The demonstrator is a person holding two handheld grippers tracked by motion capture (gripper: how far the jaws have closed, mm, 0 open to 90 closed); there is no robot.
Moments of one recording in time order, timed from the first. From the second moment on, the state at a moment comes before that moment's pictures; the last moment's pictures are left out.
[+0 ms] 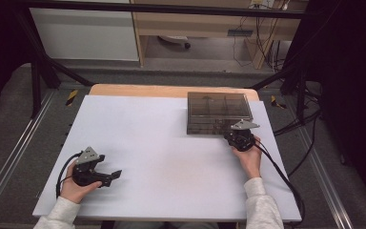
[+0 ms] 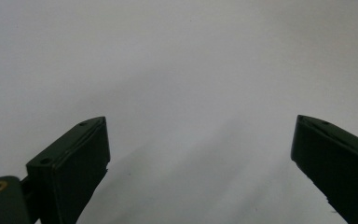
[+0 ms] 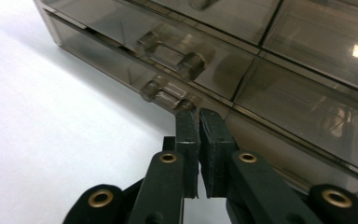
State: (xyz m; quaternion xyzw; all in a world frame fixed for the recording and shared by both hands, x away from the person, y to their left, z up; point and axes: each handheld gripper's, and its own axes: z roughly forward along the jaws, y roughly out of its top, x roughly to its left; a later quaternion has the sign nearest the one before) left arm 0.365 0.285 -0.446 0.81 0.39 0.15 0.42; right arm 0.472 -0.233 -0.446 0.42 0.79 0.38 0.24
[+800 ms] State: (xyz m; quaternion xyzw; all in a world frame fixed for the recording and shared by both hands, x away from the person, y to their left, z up) left arm 0.365 0.284 -0.447 0.81 0.39 0.15 0.42; right arm 0.437 -0.231 -0.426 0.43 0.78 0.42 0.21
